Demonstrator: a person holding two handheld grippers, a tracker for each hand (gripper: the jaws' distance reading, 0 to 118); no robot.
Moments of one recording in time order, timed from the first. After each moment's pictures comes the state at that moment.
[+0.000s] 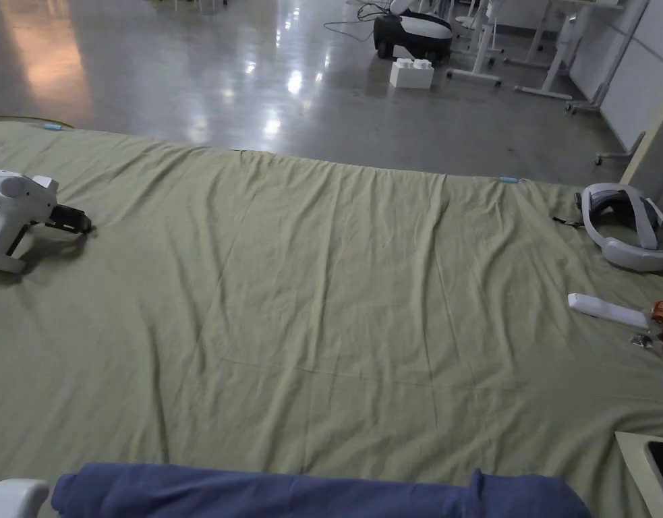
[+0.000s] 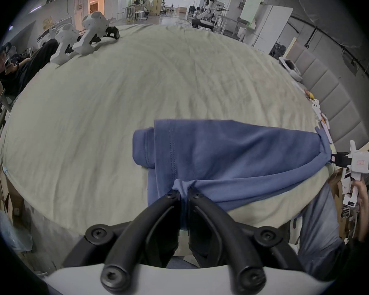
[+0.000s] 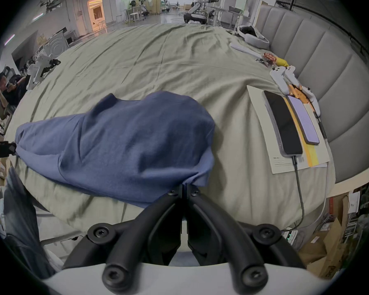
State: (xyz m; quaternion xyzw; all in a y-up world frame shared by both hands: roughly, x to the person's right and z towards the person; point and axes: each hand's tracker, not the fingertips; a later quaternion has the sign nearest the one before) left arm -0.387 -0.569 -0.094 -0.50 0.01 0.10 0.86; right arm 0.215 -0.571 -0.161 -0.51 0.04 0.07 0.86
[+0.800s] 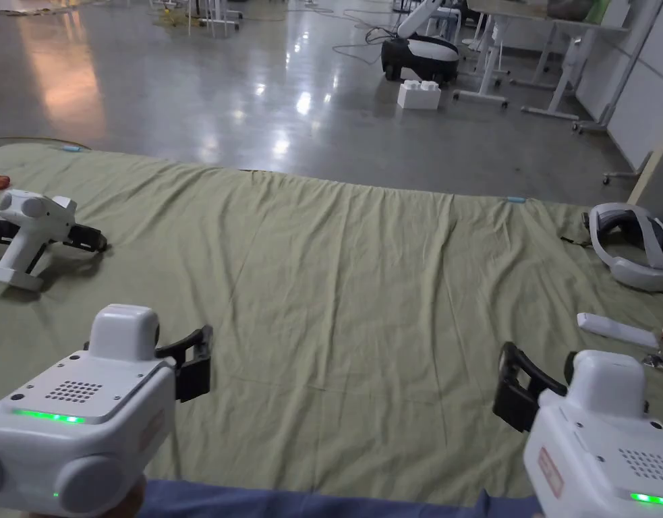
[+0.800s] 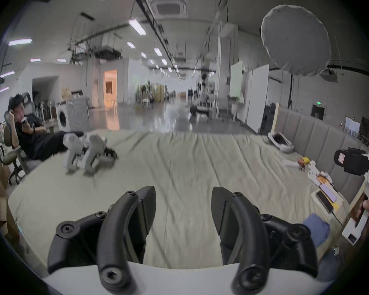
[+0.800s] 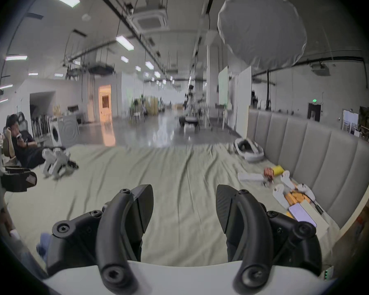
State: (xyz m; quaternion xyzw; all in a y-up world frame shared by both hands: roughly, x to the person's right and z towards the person) left arm -0.289 -0.416 -0.171 -0.16 0.07 0.02 0.99; right arm 0.070 -0.416 -0.202 -0.10 0.02 0.01 0.99
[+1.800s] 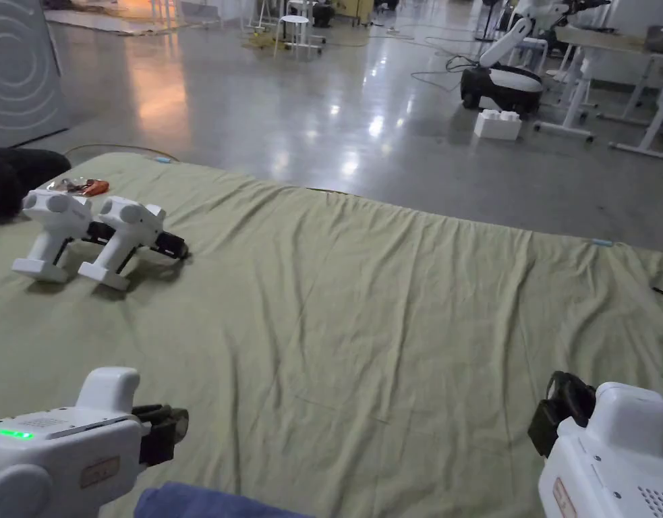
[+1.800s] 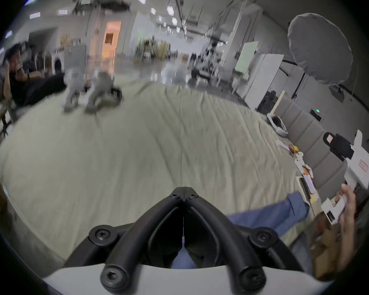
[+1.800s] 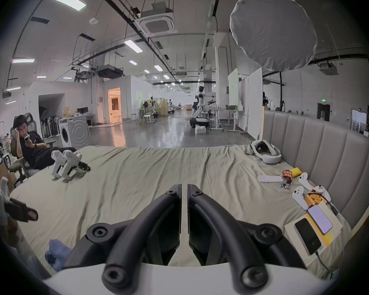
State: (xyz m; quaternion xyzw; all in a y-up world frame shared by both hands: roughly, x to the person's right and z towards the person) left arm -0.413 -0.492 -0.128 -0.35 0.01 0.17 0.92; right arm 0.027 -0.426 -0.225 -0.13 0.07 0.00 0.99
